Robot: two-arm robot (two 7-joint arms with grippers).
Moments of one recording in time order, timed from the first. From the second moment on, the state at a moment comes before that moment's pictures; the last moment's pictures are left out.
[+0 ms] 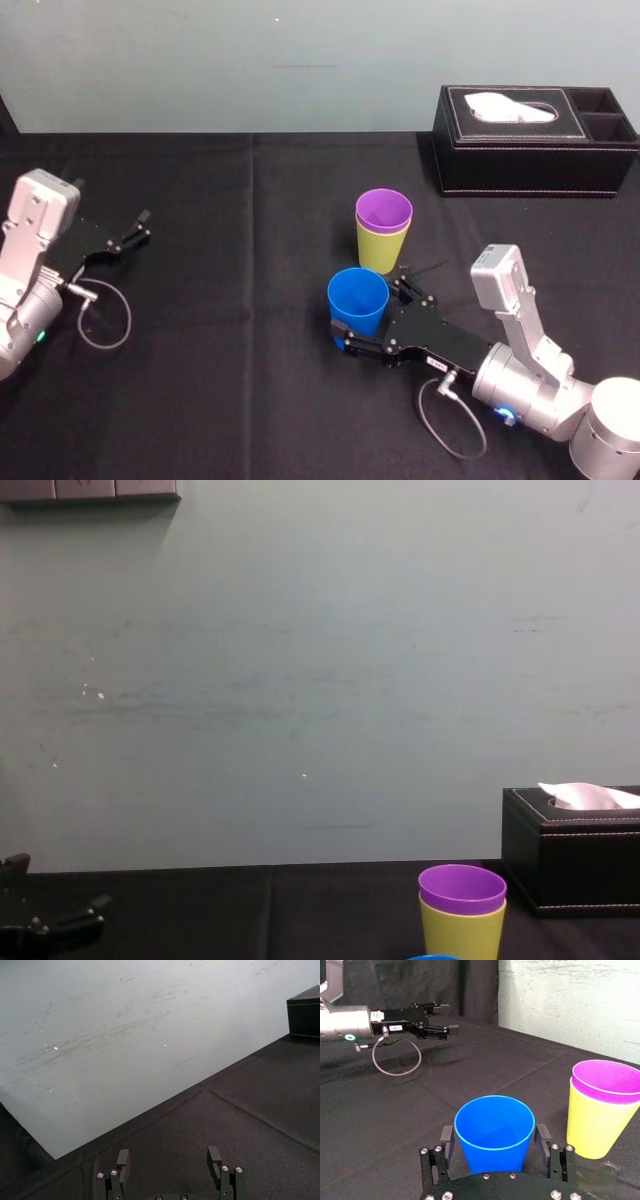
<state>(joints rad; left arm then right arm) -0.20 0.60 0.45 -1.41 -0.25 -0.12 0.03 0.11 0.44 -0.43 -1.43 0.37 -0.15 0.55</state>
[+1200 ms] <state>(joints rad) -0.20 0.60 0.45 -1.41 -0.25 -0.12 0.03 0.14 0.40 -0.44 -1.40 0.32 -0.17 0.54</state>
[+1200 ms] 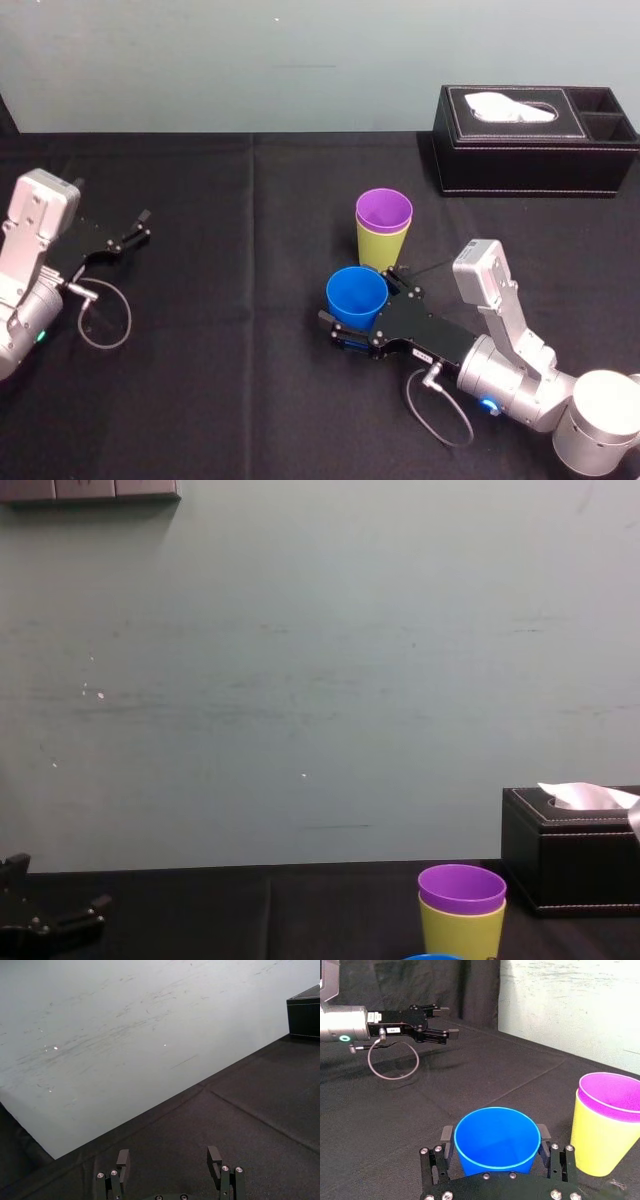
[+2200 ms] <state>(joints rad) -0.20 0.60 0.45 -1.41 -0.25 -0.12 0.03 0.12 0.42 -0.42 -1.46 0.36 -0.14 0.53</state>
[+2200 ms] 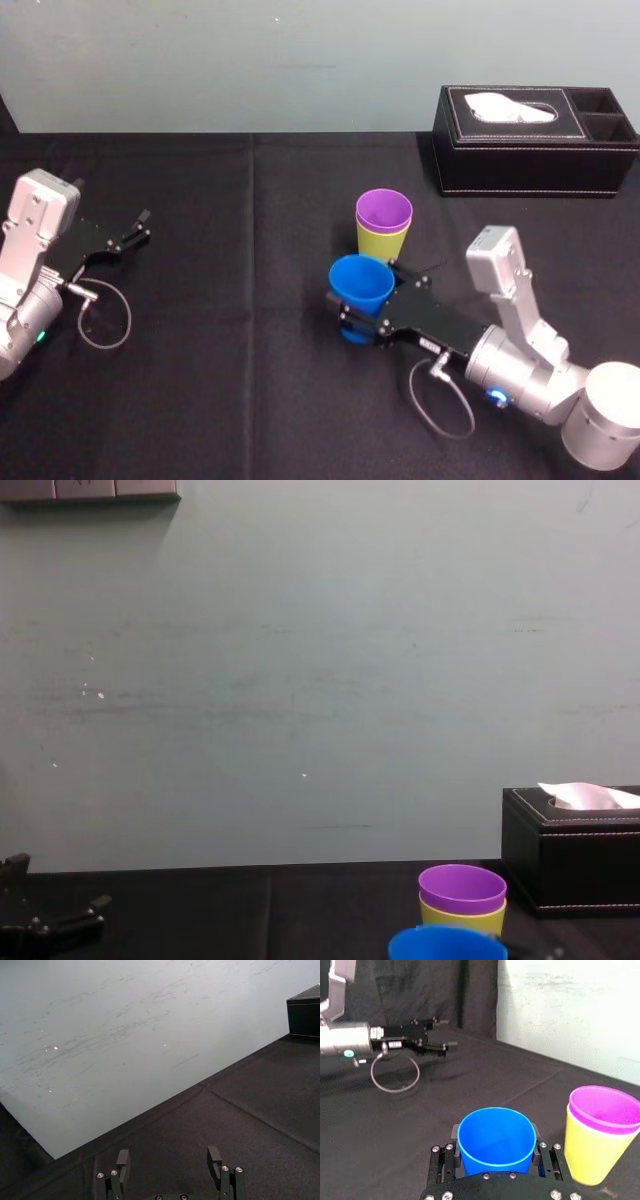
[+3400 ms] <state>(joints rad) -0.20 0.60 0.45 -1.41 -0.25 -0.12 0.03 0.37 0.40 -0.40 -1.37 0.43 -0.07 0.52</state>
